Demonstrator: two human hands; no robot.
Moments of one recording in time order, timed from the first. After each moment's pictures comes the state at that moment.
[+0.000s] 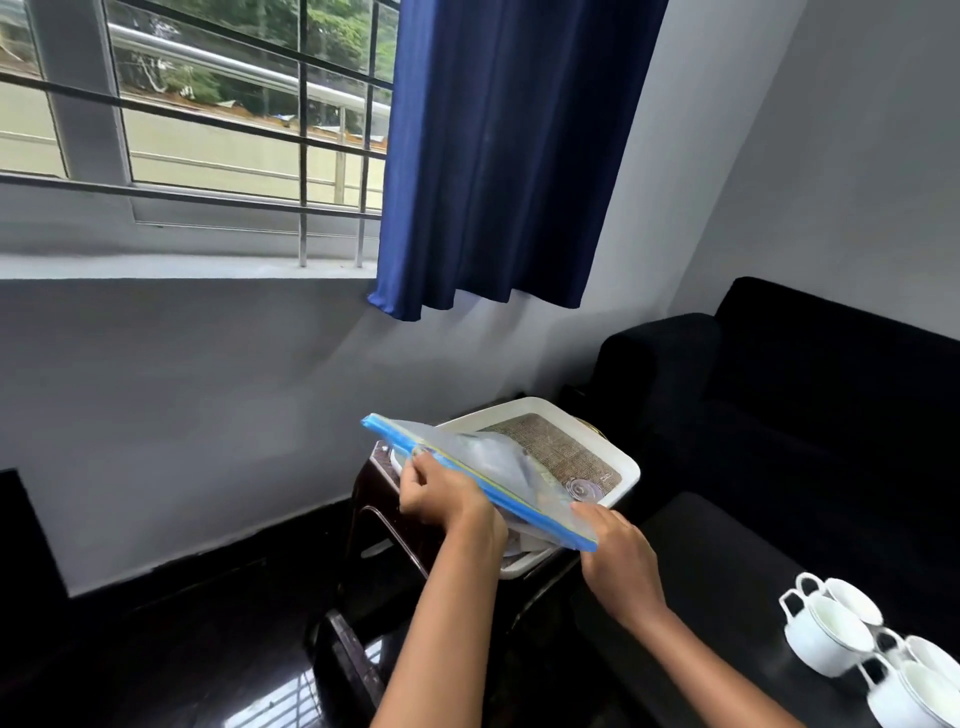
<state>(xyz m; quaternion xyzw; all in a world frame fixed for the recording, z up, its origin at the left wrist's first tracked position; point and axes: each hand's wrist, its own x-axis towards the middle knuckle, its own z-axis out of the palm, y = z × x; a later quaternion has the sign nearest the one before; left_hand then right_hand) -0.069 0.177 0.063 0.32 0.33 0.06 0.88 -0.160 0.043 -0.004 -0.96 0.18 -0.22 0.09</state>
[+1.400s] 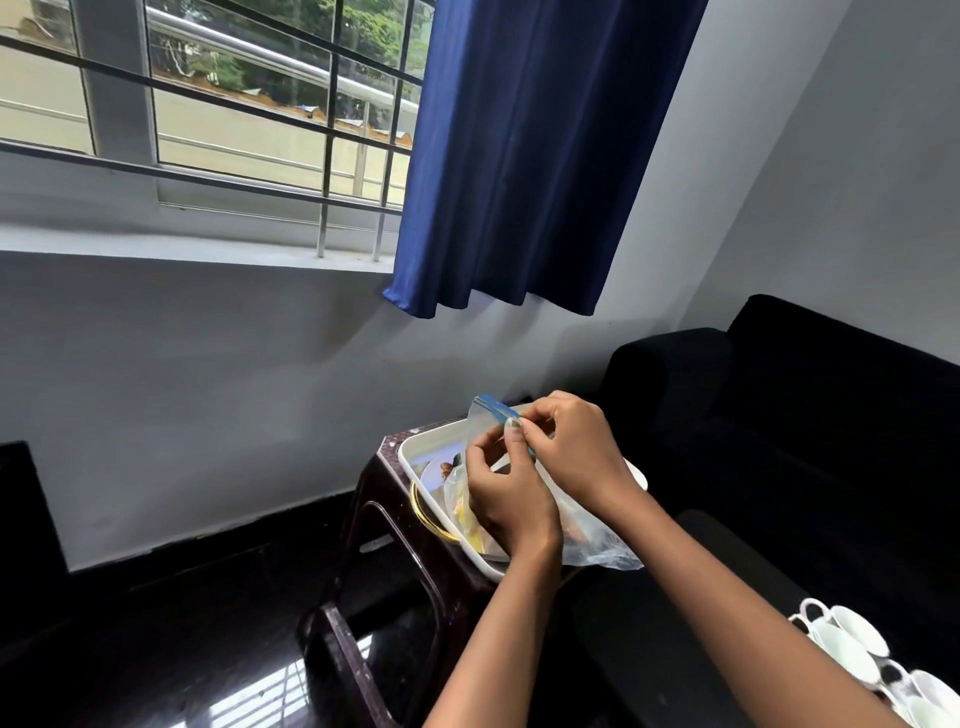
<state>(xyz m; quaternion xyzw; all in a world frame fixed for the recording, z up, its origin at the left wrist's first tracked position) -0.098 0.151 0.067 0.47 0.14 0.05 0.87 -0.099 0.108 0.115 -0.95 0.06 -0.24 0.18</state>
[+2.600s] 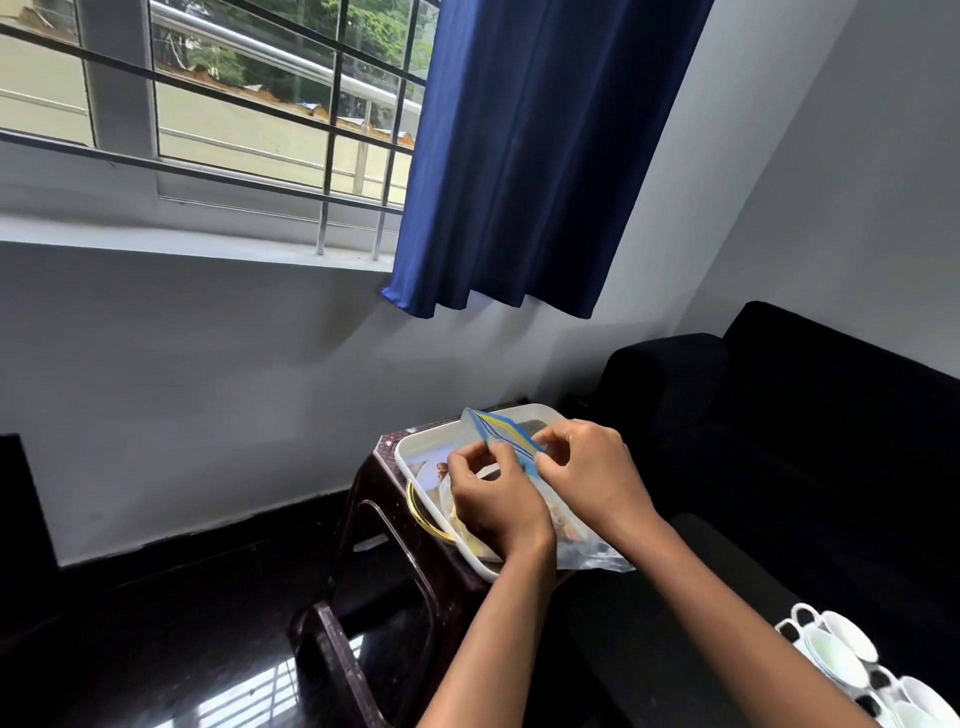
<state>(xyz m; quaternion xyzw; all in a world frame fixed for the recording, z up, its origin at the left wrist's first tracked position) -0.098 0.154 0.067 0.47 0.21 0.10 0.85 -0.122 0.104 0.111 -0.96 0.12 -0.22 0.14</state>
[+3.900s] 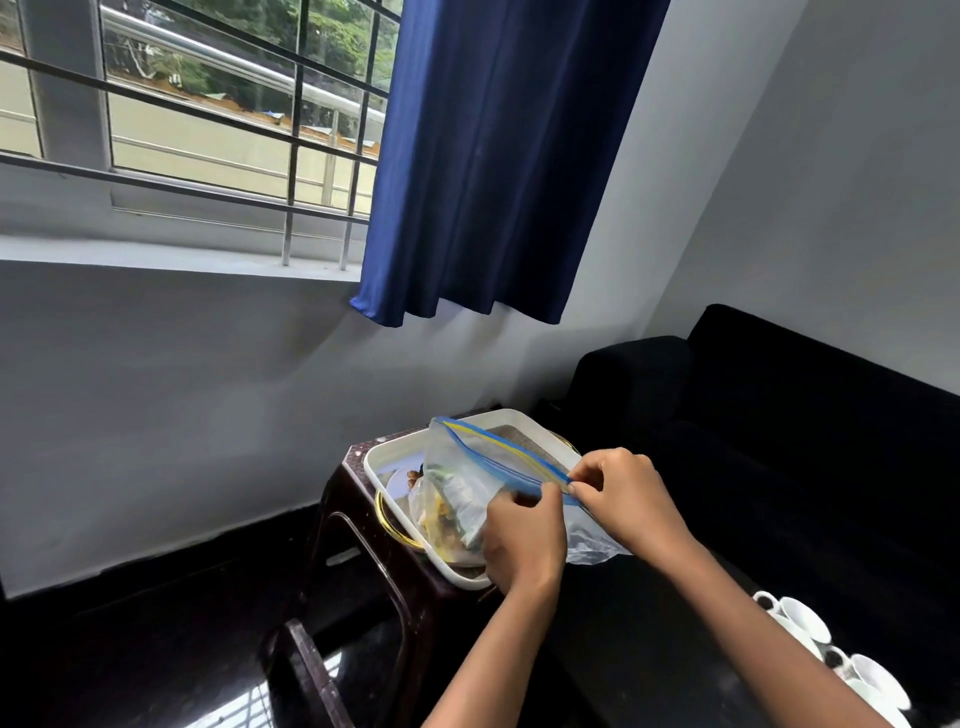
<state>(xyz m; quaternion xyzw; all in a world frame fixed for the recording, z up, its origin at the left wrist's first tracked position) -0.136 0.137 0.061 0.69 0.07 -0.11 0.71 -0.162 0.052 0.113 -0.96 0.20 -0.17 0.11</state>
